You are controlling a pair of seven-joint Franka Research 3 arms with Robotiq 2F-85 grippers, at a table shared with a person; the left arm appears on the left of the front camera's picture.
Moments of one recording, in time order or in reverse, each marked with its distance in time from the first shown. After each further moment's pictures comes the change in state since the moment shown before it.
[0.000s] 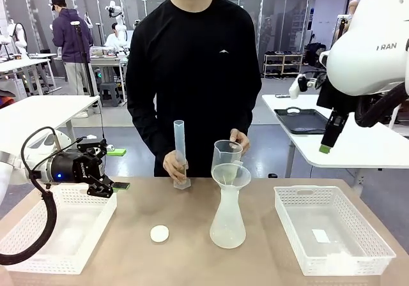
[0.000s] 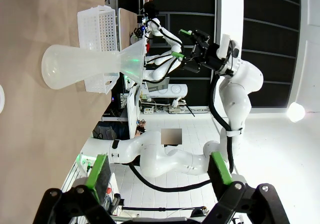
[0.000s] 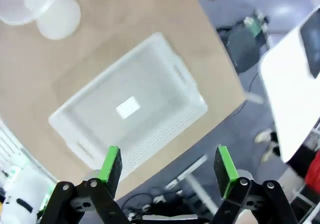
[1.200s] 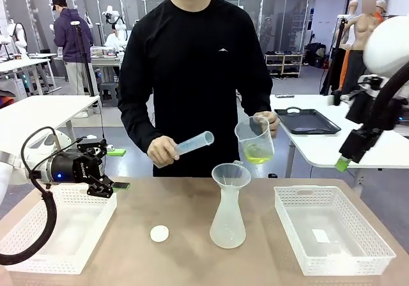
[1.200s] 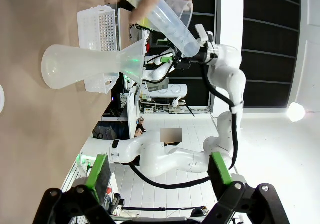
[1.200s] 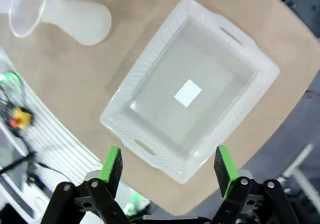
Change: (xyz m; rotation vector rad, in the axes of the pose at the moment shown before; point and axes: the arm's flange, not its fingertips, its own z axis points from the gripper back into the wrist) left arm 0.000 0.000 0.000 0.000 0.000 0.000; right arm -0.085 -0.053 -0.054 0.437 -0.056 -0.415
